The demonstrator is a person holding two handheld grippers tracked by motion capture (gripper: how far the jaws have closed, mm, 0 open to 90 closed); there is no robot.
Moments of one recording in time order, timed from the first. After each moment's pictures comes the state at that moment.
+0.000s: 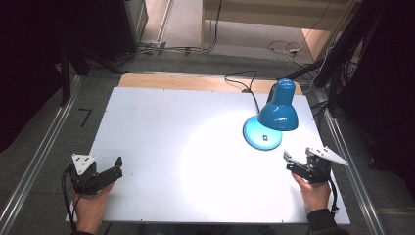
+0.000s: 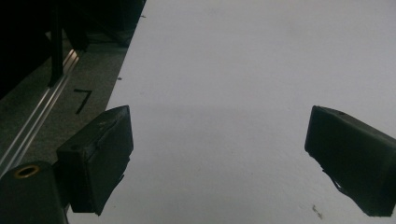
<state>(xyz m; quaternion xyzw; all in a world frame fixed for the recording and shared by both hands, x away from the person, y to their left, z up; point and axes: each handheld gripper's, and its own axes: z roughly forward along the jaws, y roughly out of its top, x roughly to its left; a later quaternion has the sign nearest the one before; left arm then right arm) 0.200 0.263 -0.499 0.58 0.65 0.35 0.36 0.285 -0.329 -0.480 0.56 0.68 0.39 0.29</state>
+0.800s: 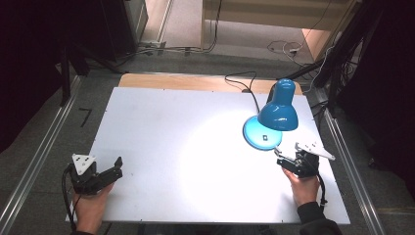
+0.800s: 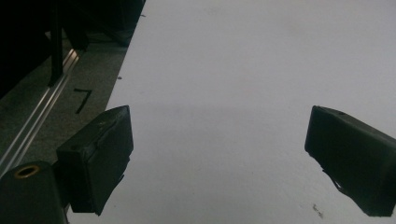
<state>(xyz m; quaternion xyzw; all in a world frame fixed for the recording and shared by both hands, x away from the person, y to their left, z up) 0.200 0.263 -0.499 0.58 0.65 0.35 0.36 0.302 -0.305 -0.488 0.54 0.68 0.40 0.29</state>
